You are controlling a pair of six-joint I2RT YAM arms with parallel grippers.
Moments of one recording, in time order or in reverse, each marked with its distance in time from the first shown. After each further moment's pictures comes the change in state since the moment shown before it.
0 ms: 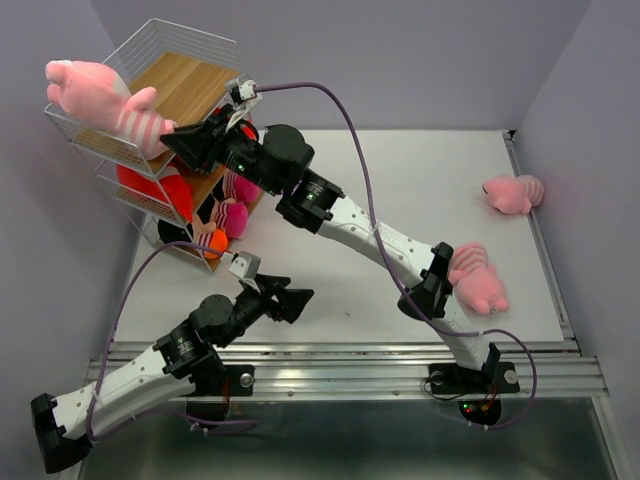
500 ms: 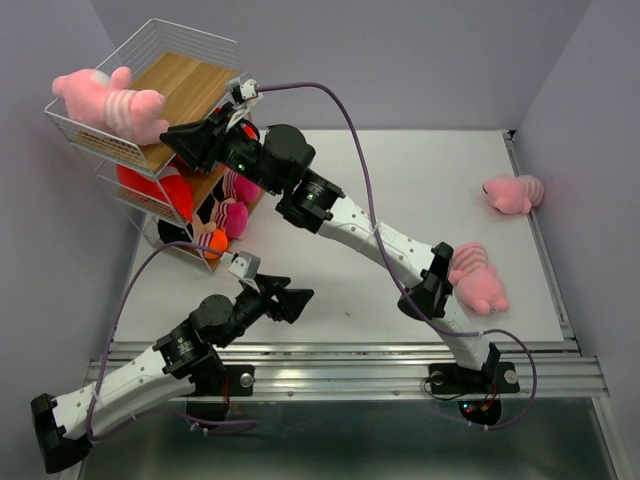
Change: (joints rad) left arm 0.000 -0.002 0.000 0.000 0.000 -0.001; right arm 0.000 0.000 0.002 0.018 0.000 -0.005
